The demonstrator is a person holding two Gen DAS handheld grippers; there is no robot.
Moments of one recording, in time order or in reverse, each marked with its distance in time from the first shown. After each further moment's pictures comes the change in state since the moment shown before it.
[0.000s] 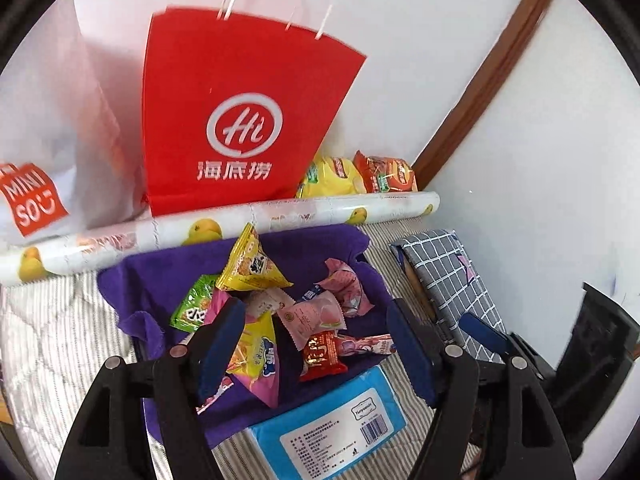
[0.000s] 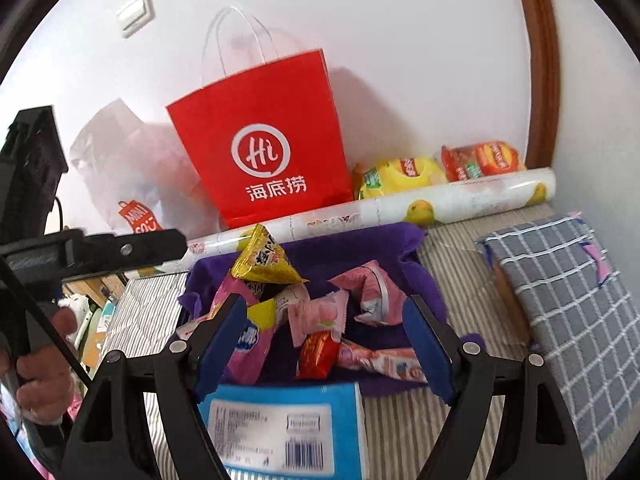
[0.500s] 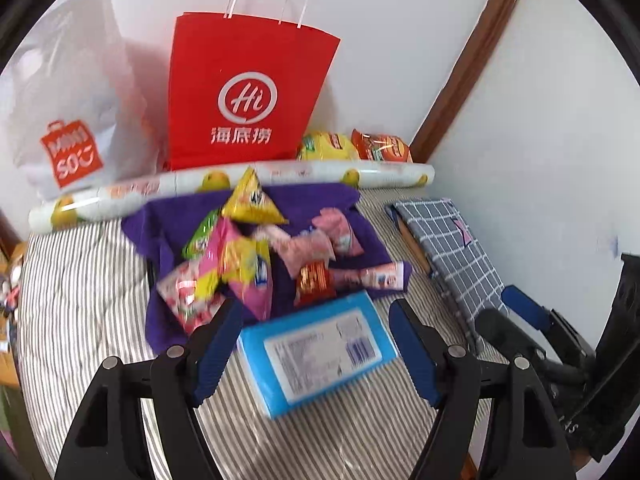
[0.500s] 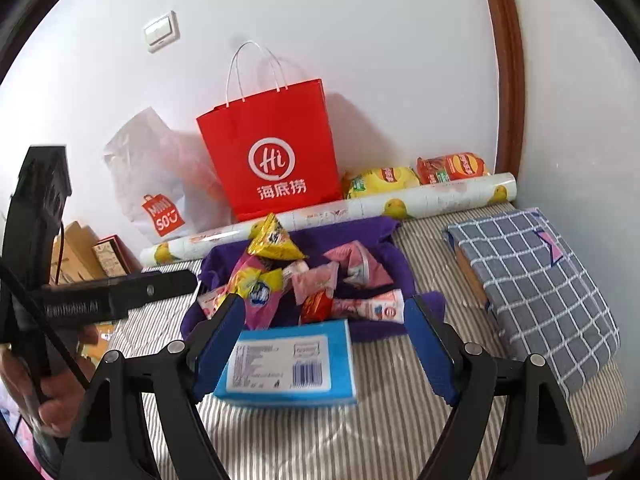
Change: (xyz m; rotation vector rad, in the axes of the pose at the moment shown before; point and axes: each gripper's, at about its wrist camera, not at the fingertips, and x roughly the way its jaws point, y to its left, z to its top) left arm -0.046 -0.028 -0.084 0.007 0.000 0.072; right arm -0.092 0.007 -0.043 -0.008 -0.045 -0.040
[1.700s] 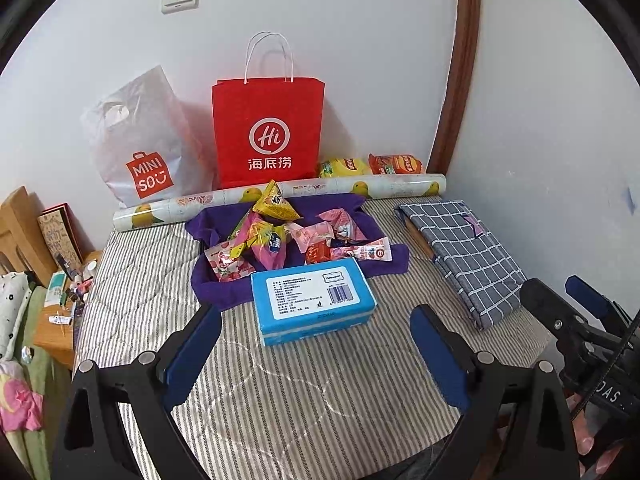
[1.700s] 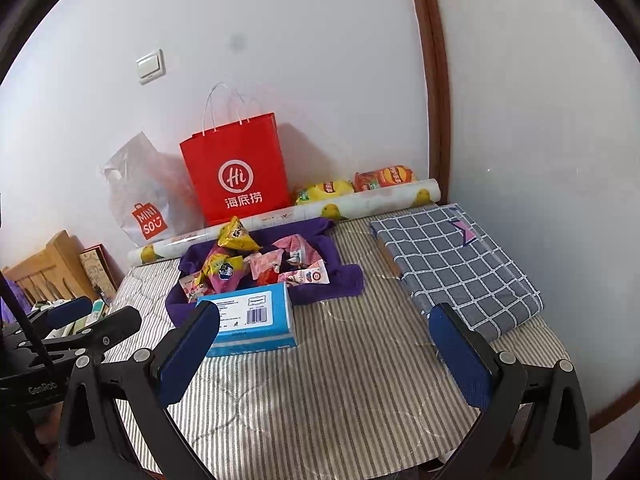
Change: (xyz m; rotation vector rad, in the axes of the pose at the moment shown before) left arm -0.086 -0.104 -0.101 0.060 -0.191 0.271; right arm -0.124 -0.042 -0.056 0.029 -0.101 -0.119
